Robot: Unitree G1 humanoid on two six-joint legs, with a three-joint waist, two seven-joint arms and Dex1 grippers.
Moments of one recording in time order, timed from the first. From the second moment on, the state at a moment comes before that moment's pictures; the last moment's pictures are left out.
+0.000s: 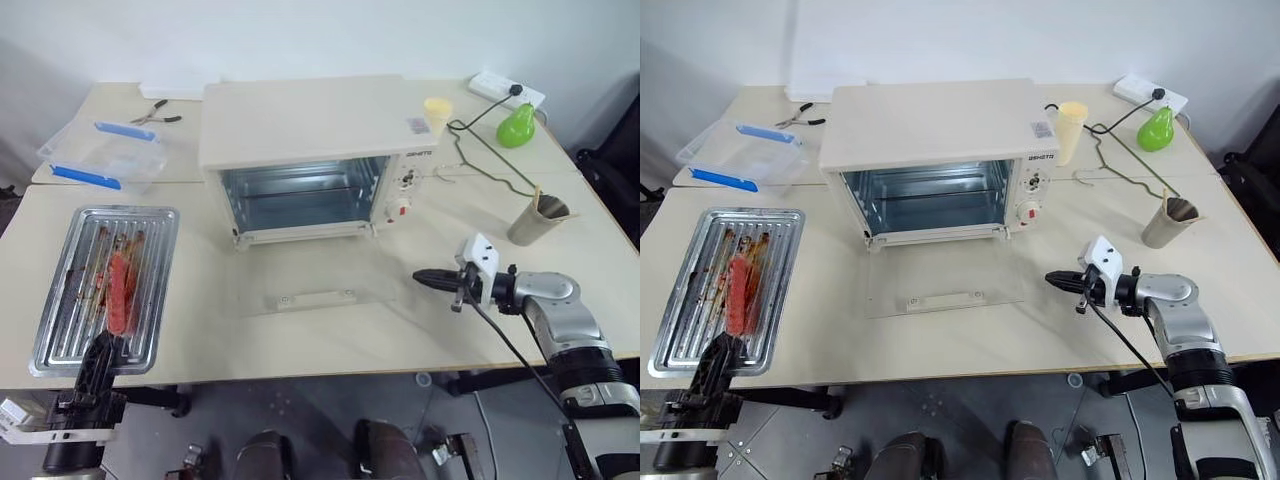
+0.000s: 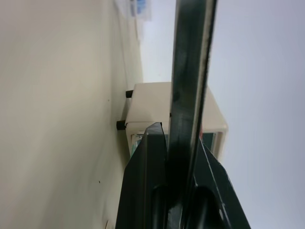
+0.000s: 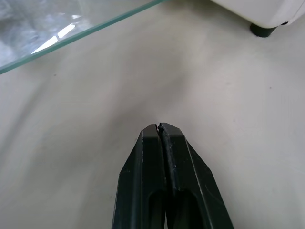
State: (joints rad) left arm 0.47 -0.05 0.81 -0.51 -1.96 0.72 0.09; right arm -0.52 -0.65 0.04 0.51 0.25 0.03 1.15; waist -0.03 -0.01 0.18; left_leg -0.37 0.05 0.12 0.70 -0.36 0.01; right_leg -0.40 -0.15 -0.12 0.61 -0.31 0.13
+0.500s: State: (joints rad) left arm 0.53 -0.02 0.77 -0.54 -1.96 0.69 0.12; right arm -0.57 -0.57 -0.07 0.20 0.58 0.40 1.26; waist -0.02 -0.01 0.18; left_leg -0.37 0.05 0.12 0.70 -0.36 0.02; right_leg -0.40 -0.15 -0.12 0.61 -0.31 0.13
